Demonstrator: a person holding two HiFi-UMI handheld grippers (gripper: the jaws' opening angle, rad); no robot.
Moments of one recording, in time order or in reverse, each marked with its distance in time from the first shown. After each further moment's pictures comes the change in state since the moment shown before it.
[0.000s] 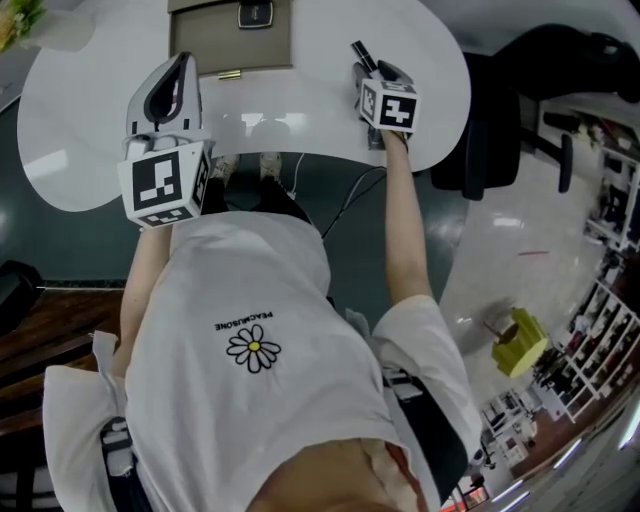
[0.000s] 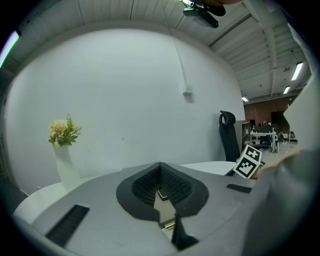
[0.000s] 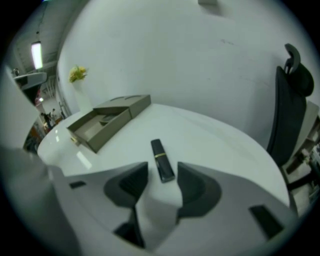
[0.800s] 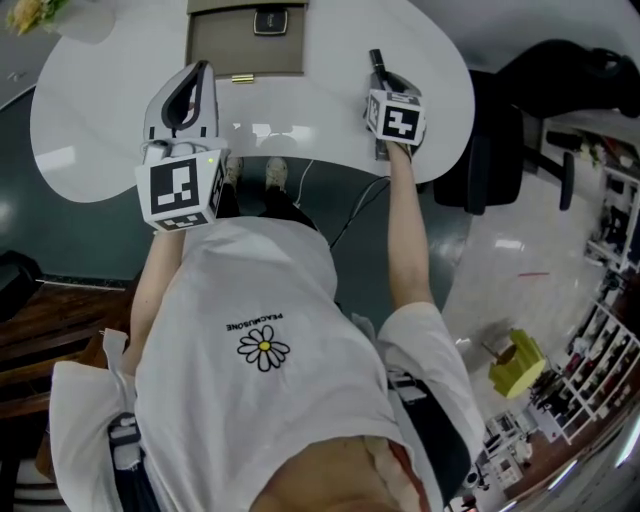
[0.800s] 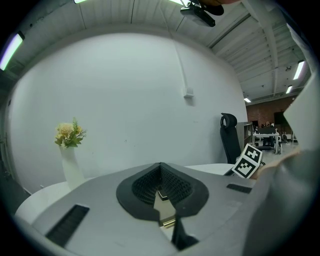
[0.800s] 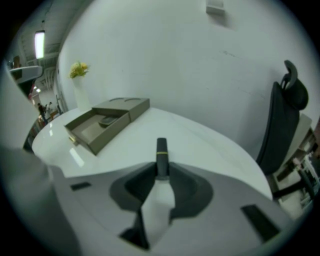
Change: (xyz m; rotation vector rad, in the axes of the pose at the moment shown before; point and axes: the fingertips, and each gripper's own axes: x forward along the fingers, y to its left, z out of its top) left arm -0.018 -0.006 0.003 -0.009 -0.025 0.036; right arm -0.013 -0.003 0.010 -0.054 -0.022 -0.070
